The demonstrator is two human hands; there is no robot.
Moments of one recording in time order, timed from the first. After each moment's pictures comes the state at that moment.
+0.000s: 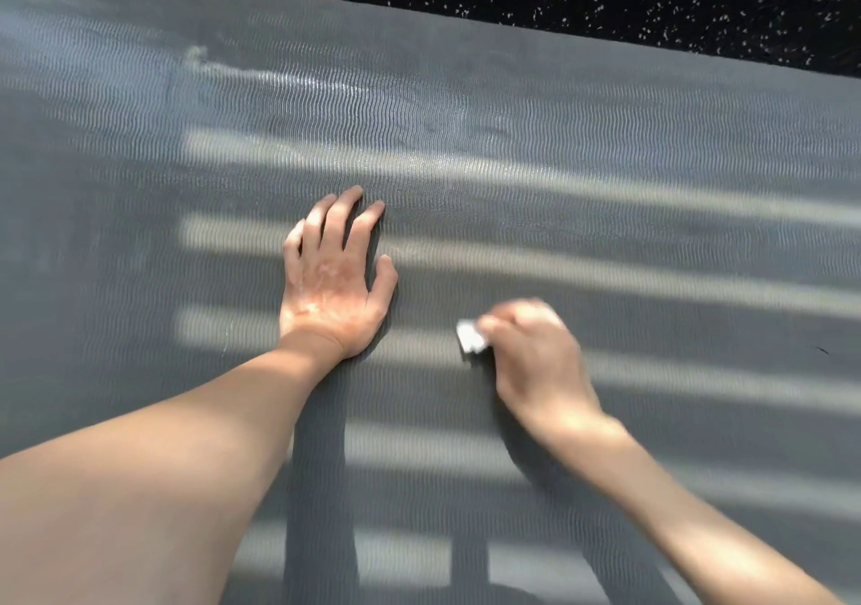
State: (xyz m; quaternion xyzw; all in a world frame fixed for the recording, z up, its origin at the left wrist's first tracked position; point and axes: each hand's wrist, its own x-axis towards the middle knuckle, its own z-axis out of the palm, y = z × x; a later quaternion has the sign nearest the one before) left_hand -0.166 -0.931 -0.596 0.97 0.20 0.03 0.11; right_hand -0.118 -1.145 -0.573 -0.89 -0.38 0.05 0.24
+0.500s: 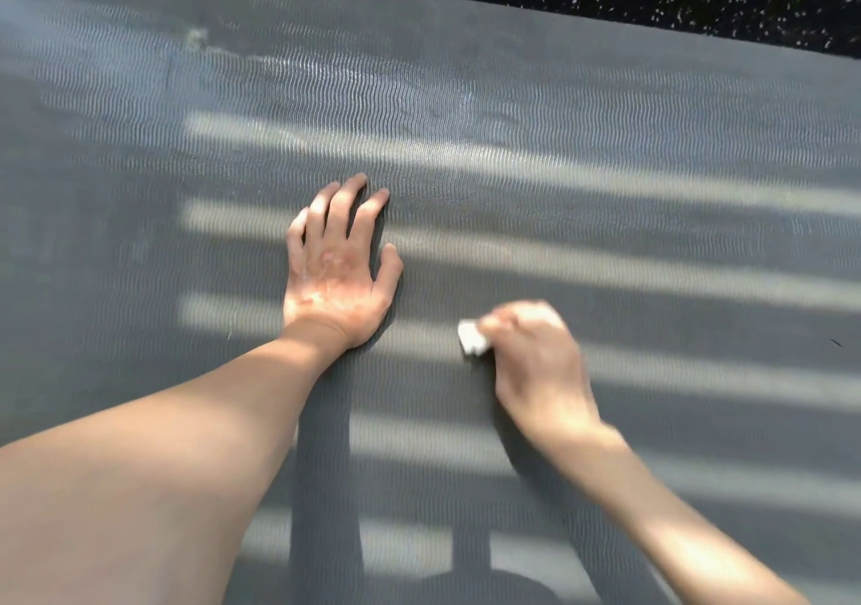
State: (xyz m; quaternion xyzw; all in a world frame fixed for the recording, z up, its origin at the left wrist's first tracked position) left_hand -0.166 -0.931 -0.594 0.97 0.21 0.03 0.11; right_hand -0.135 -1.144 -0.574 -0.90 -0.34 0.04 0.26
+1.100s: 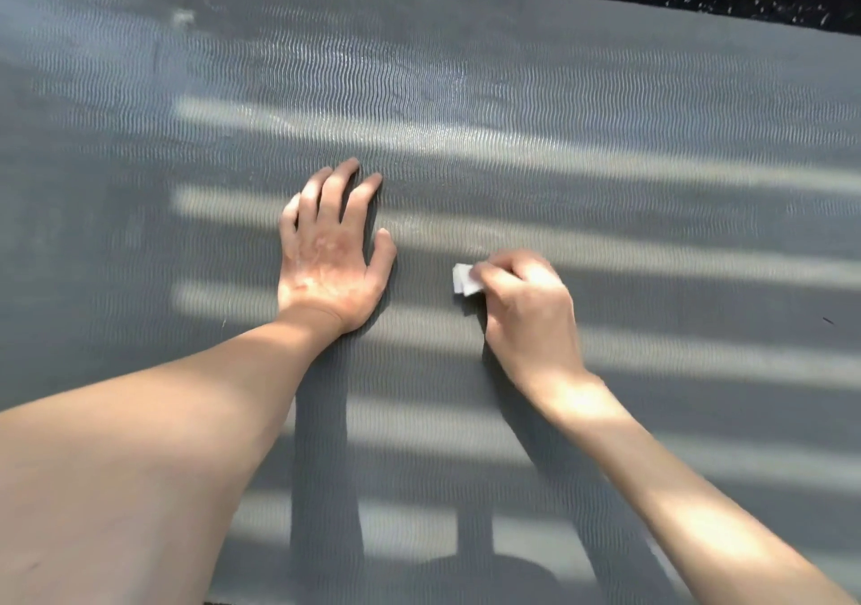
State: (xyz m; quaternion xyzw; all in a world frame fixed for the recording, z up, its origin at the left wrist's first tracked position) left_hand -0.166 -0.932 -0.595 0.97 0.20 0.03 0.12; right_hand -0.116 -1.127 -0.574 -0.92 -0.28 0.04 0.26
